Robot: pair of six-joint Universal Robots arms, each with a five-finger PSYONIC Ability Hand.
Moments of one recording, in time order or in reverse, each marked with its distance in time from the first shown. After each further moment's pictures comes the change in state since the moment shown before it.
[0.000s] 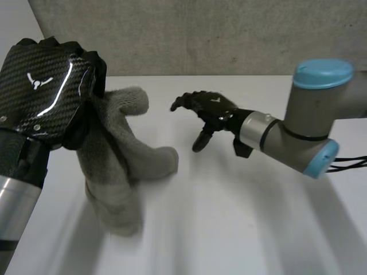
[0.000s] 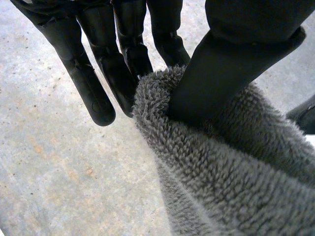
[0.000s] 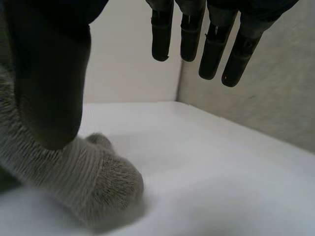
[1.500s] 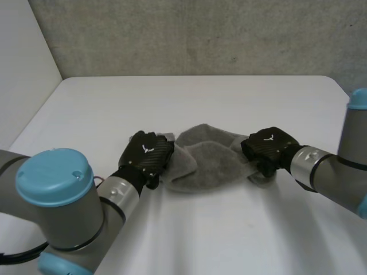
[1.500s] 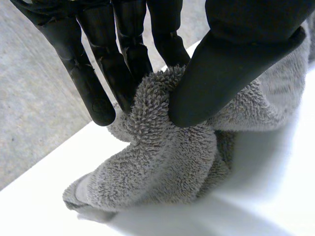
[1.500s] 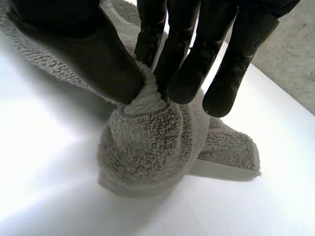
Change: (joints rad) left arm -0.084 -0.731 0.213 0.000 0.039 -0.047; right arm -0.190 -0.308 0.535 0.092 0.244 -0.592; left_hand 0.000 0.000 0.002 0.000 0.000; right_hand 0.964 0.951 0.984 0.977 1.018
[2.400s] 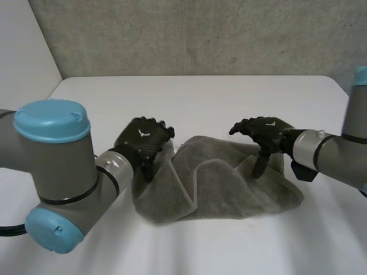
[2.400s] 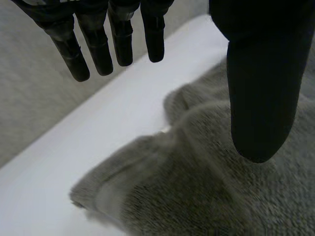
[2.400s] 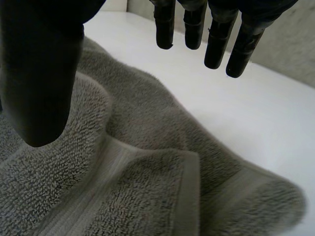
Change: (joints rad) left arm 0.052 -0.070 0.267 -0.327 0.054 0.042; right arm -0.016 0.117 -0.226 0.134 -0.080 0.264; left_hand -0.829 -0.881 -0.884 -0.889 -0.831; right_hand -1.095 -1.073 -1.097 -1.074 -1.094
